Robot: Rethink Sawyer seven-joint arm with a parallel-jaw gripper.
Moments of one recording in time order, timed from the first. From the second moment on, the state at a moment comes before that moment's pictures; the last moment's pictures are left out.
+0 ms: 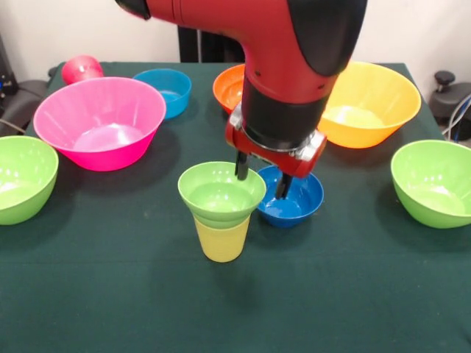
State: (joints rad) arm -0.09 -0.22 -0.21 0.87 0.12 1.11 2.06
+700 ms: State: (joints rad) arm -0.08 -0.39 -0.20 1.06 0.12 1.15 2.06
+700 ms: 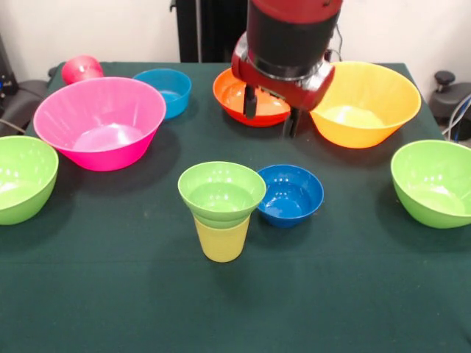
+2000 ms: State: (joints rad) arm -0.24 -0.59 -0.20 1.64 0.12 0.78 2.06
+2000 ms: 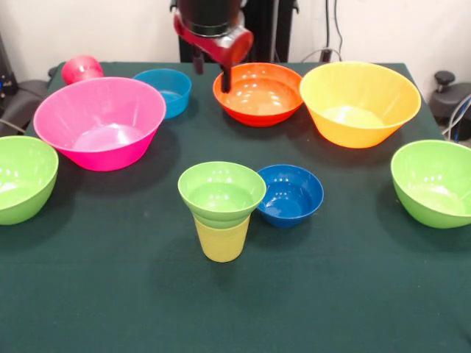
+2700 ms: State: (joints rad) arm -0.36 -0.60 -0.18 1.86 -0.01 0.59 2.06
